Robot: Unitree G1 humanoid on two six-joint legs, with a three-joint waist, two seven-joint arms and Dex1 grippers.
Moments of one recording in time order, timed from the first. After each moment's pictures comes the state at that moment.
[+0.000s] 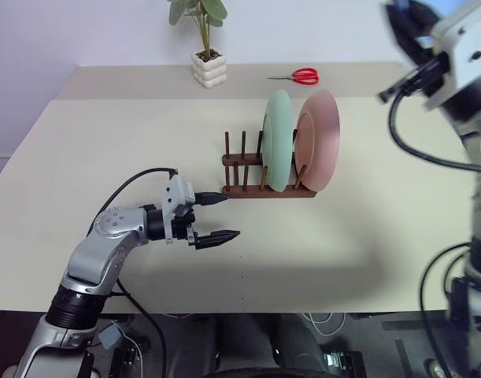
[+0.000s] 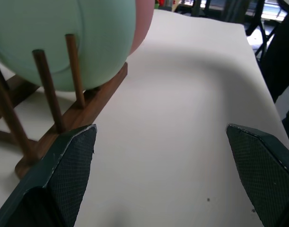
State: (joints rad) left arm -0.29 0.58 -0.09 -0.22 -0.46 0.38 -1.05; right arm -0.75 -0.70 -0.14 -0.54 0.28 0.50 0.45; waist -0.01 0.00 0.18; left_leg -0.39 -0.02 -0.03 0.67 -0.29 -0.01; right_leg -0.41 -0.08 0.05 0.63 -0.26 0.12
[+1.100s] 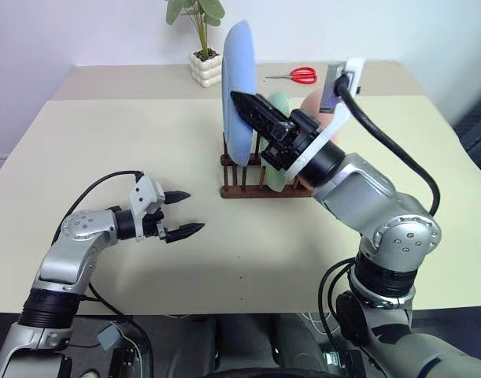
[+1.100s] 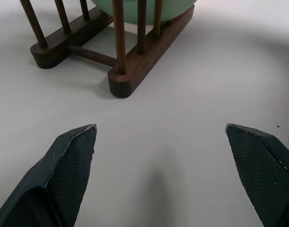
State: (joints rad) left arm -0.25 0.68 0.00 -0.04 -0.39 0.27 -1.04; right arm -0.65 -0.12 -0.09 -0.55 1.30 0.91 -0.25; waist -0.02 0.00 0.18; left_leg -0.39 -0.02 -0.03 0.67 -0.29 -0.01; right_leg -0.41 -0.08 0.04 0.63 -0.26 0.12
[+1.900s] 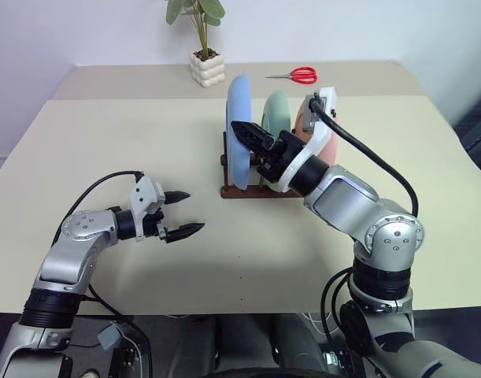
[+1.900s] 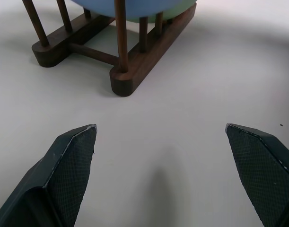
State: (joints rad) left arm -0.25 0.68 0.00 -0.03 -0.38 0.27 -1.04; right arm -0.60 -0.14 -0.05 -0.47 1.38 0.88 -0.37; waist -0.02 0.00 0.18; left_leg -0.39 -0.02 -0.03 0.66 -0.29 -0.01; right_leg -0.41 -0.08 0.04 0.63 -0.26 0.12
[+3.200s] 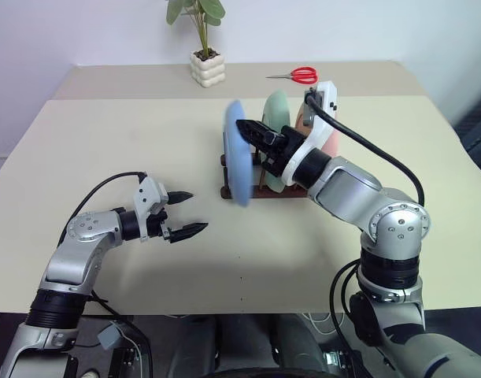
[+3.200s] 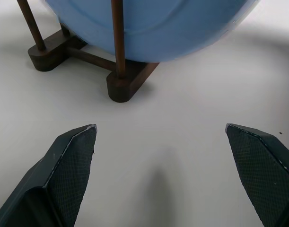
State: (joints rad) left arm -0.25 0.65 0.00 -0.03 -0.38 0.27 -1.03; right arm -0.66 -0.22 -0.04 -0.41 1.38 0.91 -0.38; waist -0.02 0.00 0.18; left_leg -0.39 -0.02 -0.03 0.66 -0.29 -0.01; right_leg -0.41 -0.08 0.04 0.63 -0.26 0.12
